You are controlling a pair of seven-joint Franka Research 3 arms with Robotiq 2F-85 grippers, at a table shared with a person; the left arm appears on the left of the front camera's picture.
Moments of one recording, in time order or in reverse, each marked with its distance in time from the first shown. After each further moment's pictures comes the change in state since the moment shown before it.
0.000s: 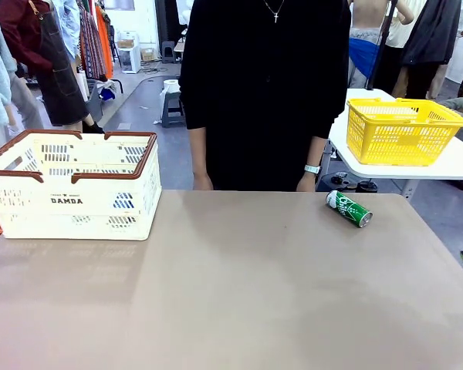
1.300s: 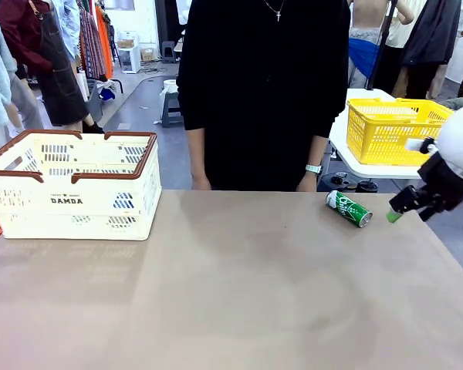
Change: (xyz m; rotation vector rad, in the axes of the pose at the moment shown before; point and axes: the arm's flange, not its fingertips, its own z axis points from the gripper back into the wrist) left arm 0.001 0.001 0.000 0.001 0.001 0.003; right arm 0.155 0.041 -0.123 -1.089 0.063 0.290
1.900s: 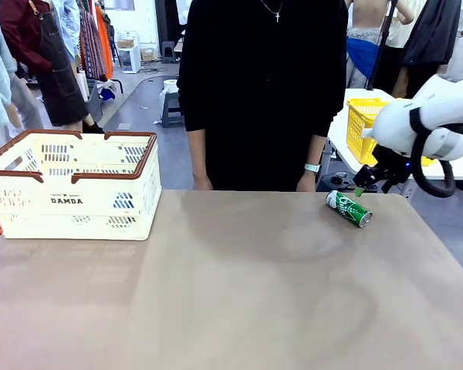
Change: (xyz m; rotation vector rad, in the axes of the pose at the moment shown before) left arm 0.000 0.000 0.000 0.000 0.000 0.000; right arm 0.138 -0.029 -0.092 -0.055 0.046 -0.003
